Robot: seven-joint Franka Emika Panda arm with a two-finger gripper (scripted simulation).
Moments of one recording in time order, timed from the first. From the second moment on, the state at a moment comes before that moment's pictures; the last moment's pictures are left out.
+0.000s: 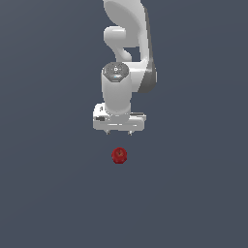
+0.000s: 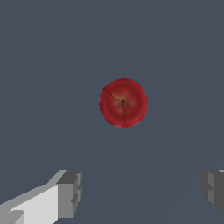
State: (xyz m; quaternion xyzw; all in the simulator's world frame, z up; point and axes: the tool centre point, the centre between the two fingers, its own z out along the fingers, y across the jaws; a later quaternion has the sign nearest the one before) arm -0.011 -0.021 0.153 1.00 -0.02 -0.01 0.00
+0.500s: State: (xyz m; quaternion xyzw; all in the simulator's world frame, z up) arm -0.009 -0.008 0.163 1.00 0.00 -0.01 0.01
